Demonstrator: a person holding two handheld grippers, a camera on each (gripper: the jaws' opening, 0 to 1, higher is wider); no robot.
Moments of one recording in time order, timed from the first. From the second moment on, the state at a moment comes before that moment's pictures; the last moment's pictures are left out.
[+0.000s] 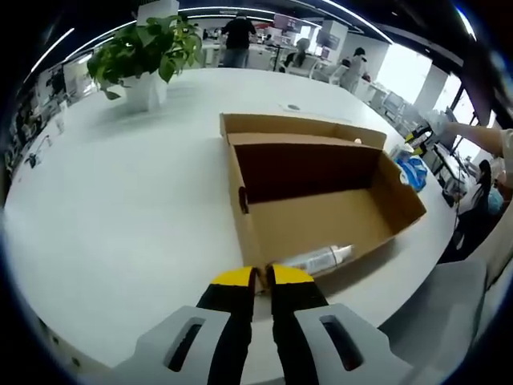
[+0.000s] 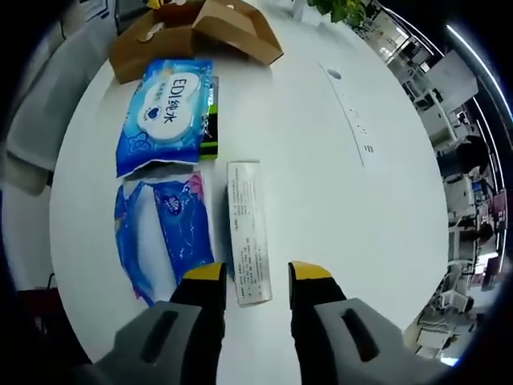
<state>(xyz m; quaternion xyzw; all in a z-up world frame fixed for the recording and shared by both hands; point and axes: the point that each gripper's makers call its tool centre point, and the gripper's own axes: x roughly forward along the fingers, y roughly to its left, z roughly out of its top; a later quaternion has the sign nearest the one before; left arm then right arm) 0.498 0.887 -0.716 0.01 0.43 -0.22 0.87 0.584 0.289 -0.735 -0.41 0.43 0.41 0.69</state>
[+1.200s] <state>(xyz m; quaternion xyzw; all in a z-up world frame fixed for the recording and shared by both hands) 0.514 0.843 -0.682 0.20 0.39 -0.41 0.80 0.498 0.364 -0.657 -0.21 0.38 0.30 0.85</state>
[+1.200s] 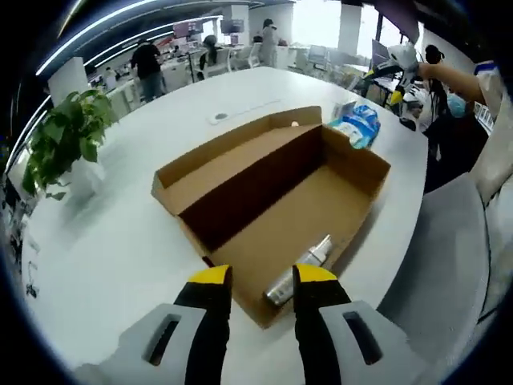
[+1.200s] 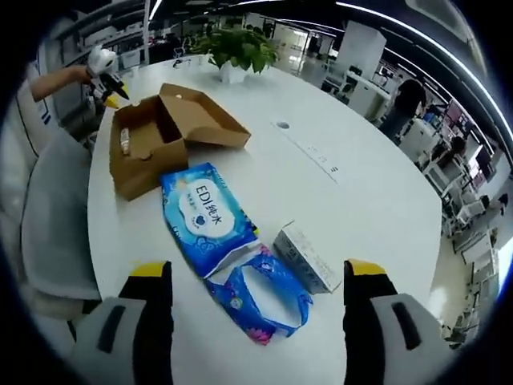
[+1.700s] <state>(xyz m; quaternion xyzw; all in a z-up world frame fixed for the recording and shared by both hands) 0.515 0.818 -0.698 0.26 0.41 -0.50 0.72 0.457 0.379 -0.648 -0.18 0.37 0.25 0.88</state>
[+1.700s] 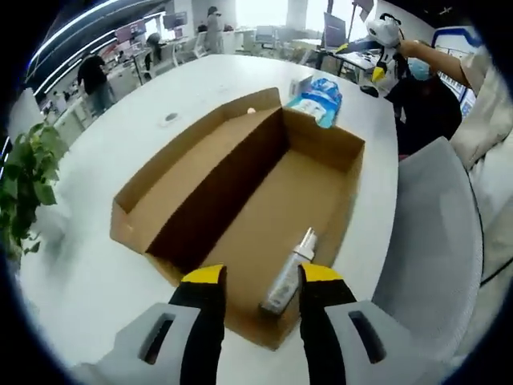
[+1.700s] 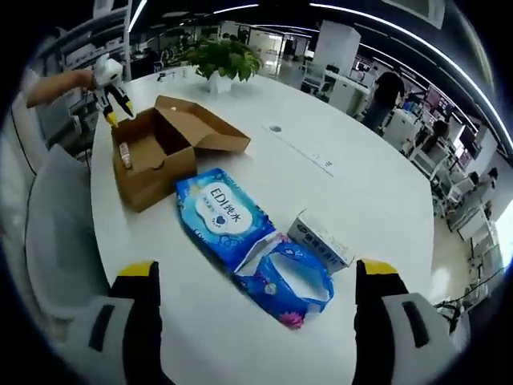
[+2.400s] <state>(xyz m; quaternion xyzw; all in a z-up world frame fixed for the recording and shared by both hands) 0.512 0.810 -0.731 0.35 0.42 -0.57 0.61 0.411 0.413 -0.635 -0.13 0.34 0.22 0.90</state>
